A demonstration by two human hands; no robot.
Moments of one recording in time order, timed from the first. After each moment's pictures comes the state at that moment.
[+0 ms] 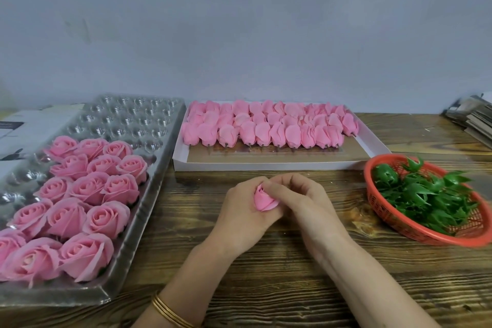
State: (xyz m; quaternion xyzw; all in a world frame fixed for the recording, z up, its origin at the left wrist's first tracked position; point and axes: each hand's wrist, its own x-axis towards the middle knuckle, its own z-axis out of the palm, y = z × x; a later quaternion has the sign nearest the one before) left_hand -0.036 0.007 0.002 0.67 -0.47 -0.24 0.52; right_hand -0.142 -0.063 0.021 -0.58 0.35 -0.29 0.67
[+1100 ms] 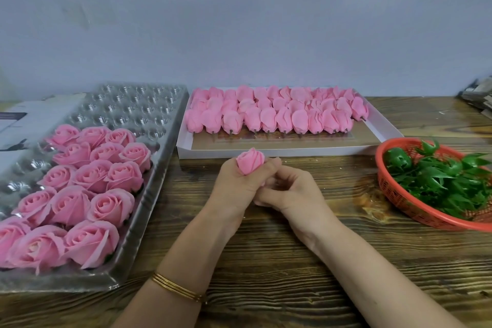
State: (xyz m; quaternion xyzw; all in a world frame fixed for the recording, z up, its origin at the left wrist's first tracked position) left_hand -0.024 0.000 0.011 0.56 -0.27 -0.41 0.67; right_hand -0.123 -0.055 0.005 -0.63 0.27 -0.28 0.68
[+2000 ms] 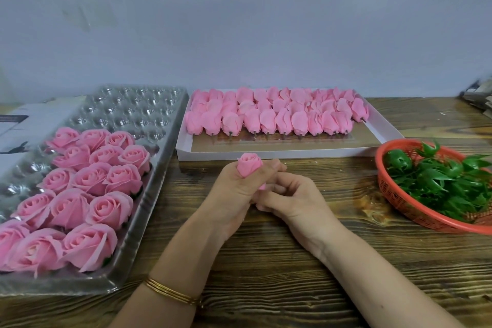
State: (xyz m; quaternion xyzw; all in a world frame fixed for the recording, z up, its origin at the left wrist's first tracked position) left_hand -0.023 0.007 0.015 0.51 -0.30 -0.47 0.66; right_hand -0.131 -0.054 0.005 -0.58 0.21 -0.25 0.75
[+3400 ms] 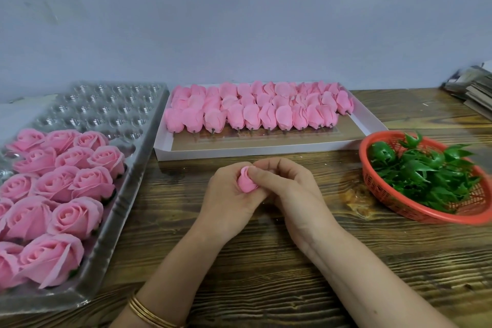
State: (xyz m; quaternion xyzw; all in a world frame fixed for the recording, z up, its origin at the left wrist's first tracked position) left_hand -0.036 0.003 0.004 0.66 -0.44 -0.26 0.55; right_hand -0.138 -0.056 0.020 -0.55 0.36 -0.31 0.69
